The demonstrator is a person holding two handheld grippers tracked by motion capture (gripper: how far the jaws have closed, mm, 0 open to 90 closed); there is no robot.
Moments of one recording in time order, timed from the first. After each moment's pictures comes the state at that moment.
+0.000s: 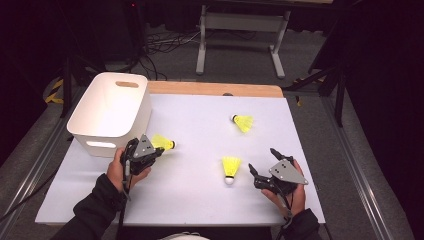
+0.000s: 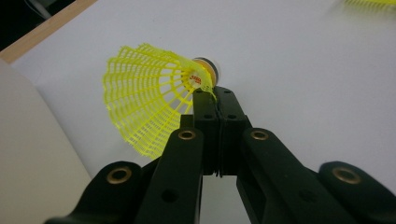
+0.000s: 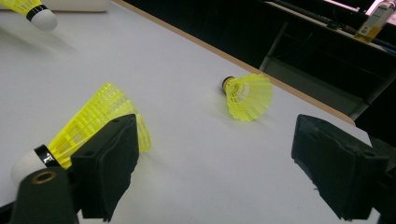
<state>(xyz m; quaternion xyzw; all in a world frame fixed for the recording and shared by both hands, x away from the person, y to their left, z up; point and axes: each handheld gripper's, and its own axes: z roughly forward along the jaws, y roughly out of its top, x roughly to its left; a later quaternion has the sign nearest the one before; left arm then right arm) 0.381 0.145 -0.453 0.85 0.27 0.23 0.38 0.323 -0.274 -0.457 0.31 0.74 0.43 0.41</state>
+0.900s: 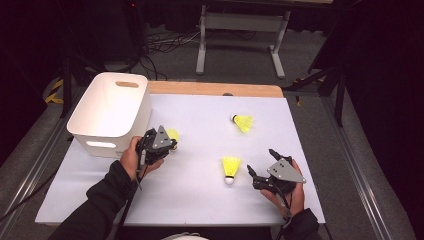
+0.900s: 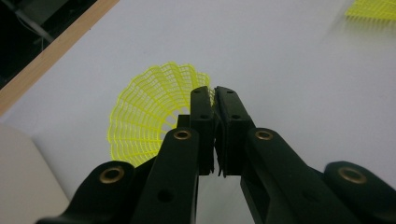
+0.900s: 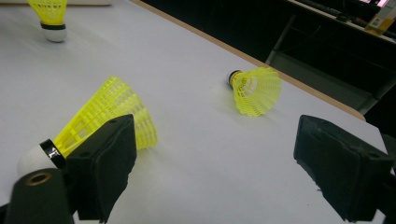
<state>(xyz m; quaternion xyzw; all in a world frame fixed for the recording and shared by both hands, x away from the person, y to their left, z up) 0.406 0.104 -0.435 0.87 0.22 0.24 0.35 0.325 -0.272 -0.459 0.32 0.75 0.42 0.39</state>
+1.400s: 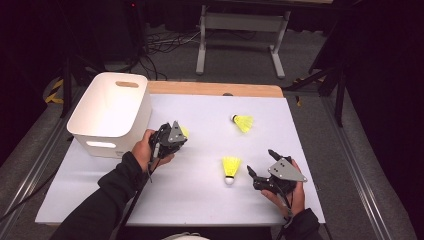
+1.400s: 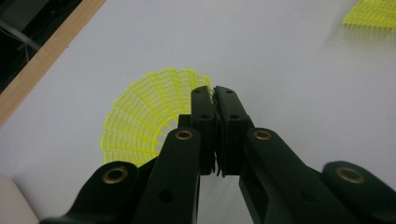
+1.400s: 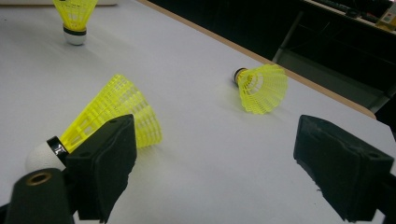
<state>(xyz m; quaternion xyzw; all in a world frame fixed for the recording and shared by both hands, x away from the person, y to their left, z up) 0.425 0.079 -0.432 0.89 0.20 0.23 0.33 0.326 -0.275 -0.460 0.32 0.76 0.43 0.38</state>
